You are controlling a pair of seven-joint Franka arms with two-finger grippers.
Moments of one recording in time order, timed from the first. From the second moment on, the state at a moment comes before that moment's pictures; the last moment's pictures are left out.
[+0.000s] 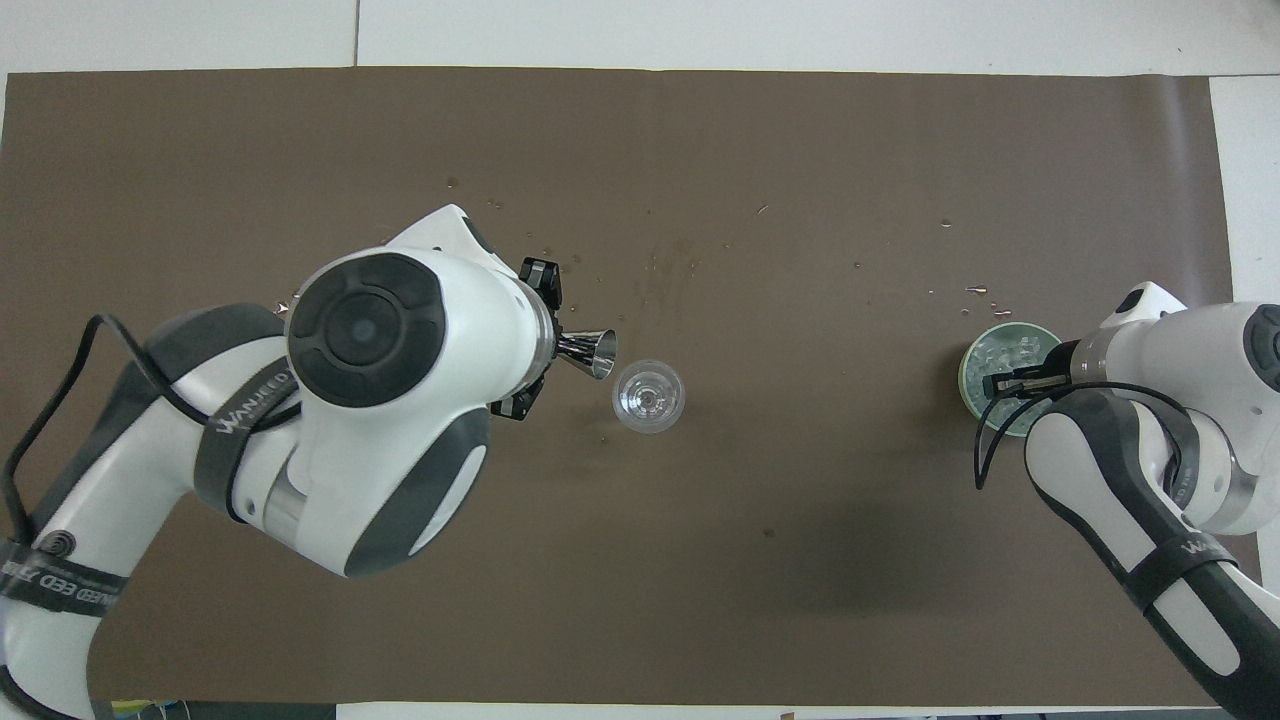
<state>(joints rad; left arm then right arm) -0.92 0.06 0.35 -1.82 -0.14 2.06 -1.78 -0.03 0.03 -0.06 -2.36 0.10 2.40 -0.25</state>
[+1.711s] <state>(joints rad) 0.13 0.45 0.35 -1.94 -1.34 1.55 -0.73 0.30 -0.03 -0.04 -1.84 0.10 1.80 0.18</state>
